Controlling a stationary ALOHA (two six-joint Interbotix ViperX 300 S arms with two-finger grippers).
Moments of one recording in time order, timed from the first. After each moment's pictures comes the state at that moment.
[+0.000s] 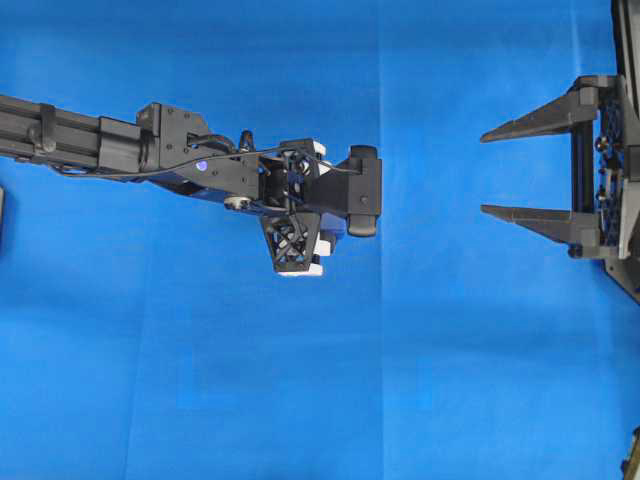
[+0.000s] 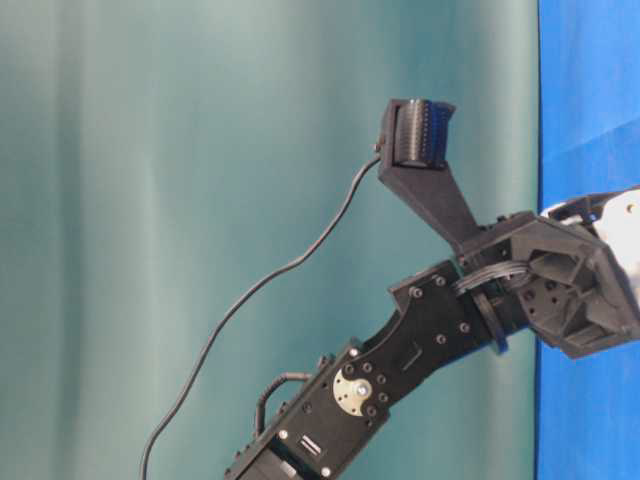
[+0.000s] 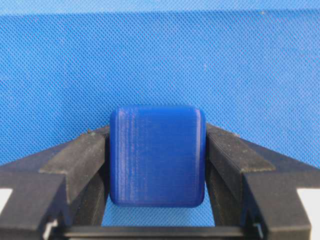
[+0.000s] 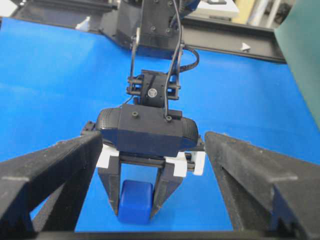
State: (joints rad) left arm 0.04 0.39 0.27 0.01 0.37 0.06; right arm -0.03 -0.86 1.13 0.00 -0.19 0.01
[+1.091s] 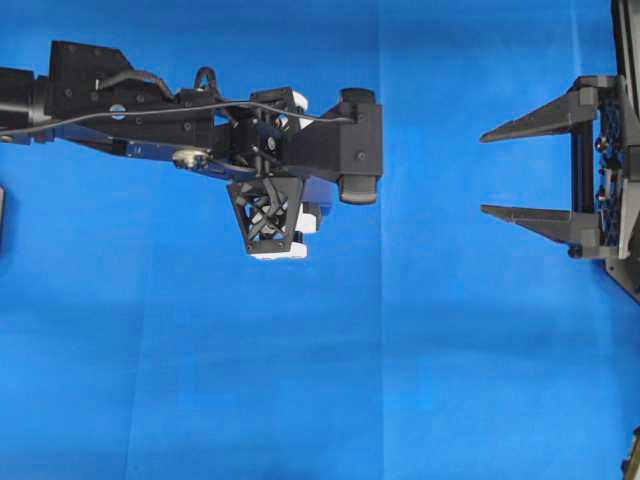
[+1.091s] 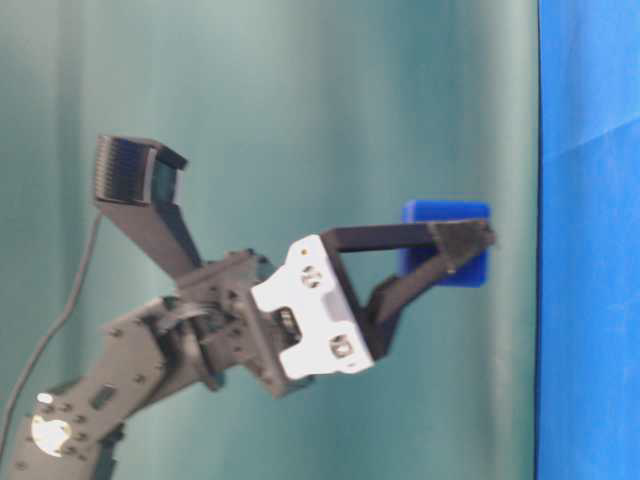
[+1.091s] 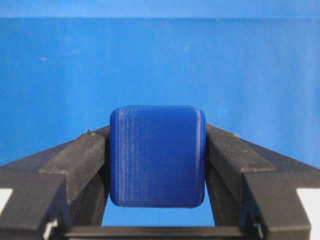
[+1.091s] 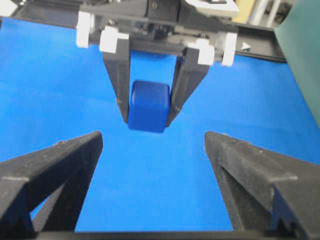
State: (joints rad) left arm 0.03 0.11 0.13 0.01 0.78 0.03; right arm -0.03 -0.86 1.13 0.00 -0.19 0.02
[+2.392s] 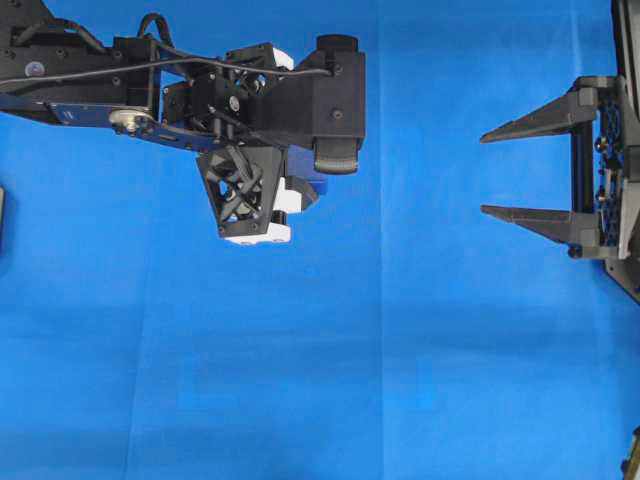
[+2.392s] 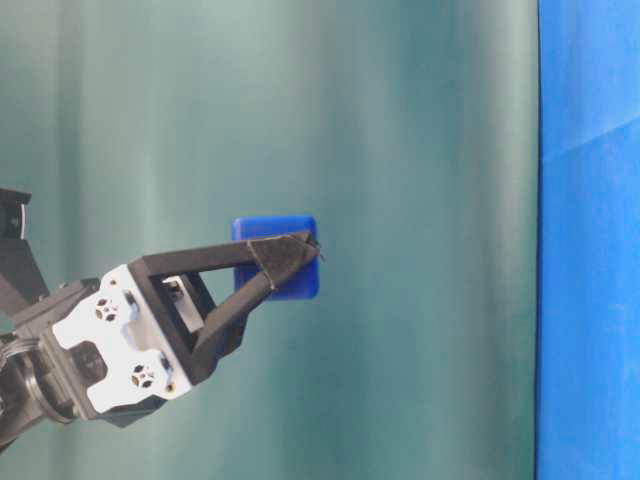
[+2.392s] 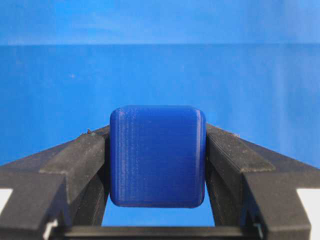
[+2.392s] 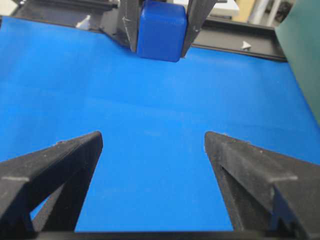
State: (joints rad) left arm 0.03 -0.01 0.06 0.02 0.88 0.04; right arm -0.03 -0.86 1.13 0.00 -0.18 0.02
